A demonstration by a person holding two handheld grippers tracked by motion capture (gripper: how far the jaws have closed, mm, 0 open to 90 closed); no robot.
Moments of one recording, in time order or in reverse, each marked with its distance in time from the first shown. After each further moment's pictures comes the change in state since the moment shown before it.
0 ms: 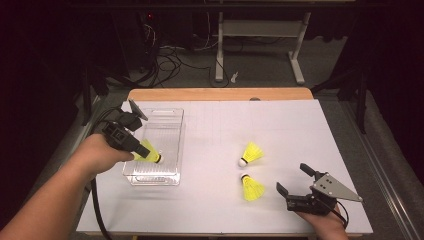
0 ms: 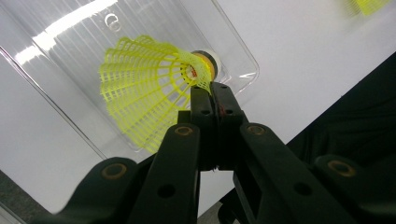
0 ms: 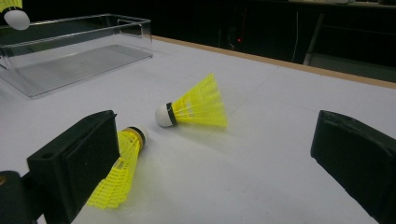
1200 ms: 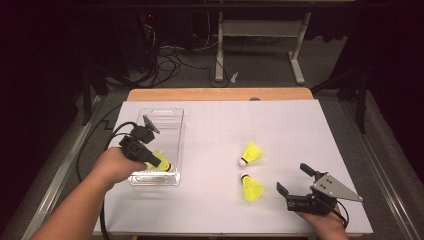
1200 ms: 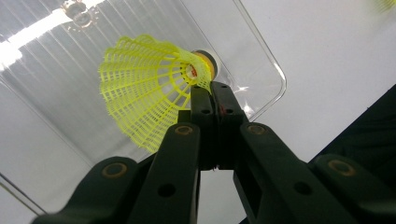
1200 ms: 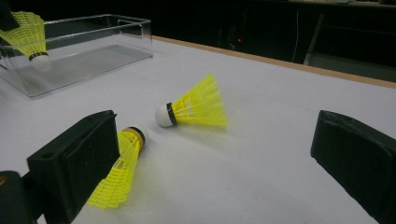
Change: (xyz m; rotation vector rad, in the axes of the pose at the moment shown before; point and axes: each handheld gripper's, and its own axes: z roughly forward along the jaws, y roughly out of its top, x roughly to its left) left arm 0.009 -0.001 0.065 0.006 -0.039 -0.010; right arm 0.000 0.000 0.000 0.001 0.001 0.001
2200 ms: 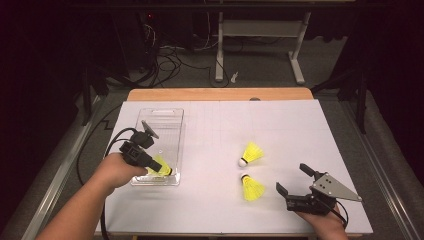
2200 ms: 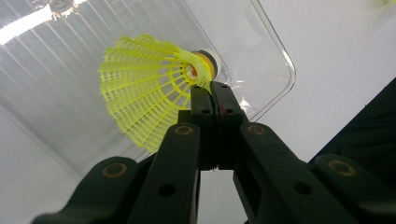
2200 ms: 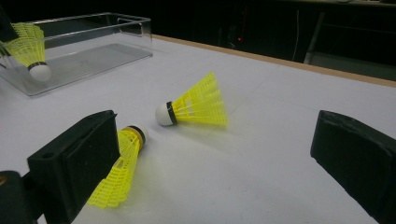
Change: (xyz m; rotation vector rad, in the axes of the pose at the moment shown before) left arm 0.007 -0.008 0.015 -0.010 -0.051 -0.009; right arm 0.000 -0.001 0.001 0.003 0.000 -0.005
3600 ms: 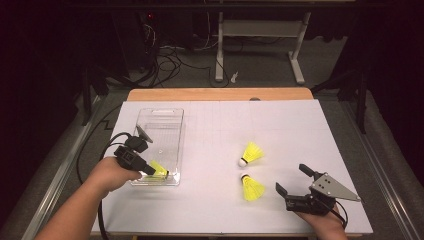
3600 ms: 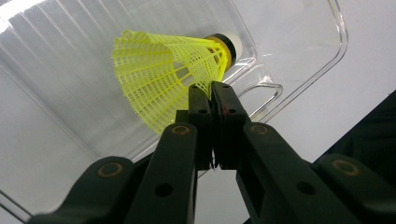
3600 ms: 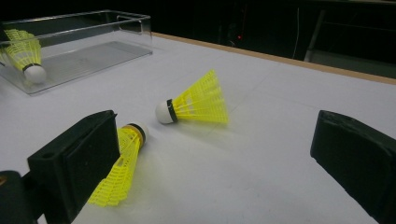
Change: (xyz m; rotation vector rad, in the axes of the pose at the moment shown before) left arm 0.017 -0.013 0.006 0.047 0.007 -0.036; right arm 0.001 -0.001 0.001 0.009 0.000 0.001
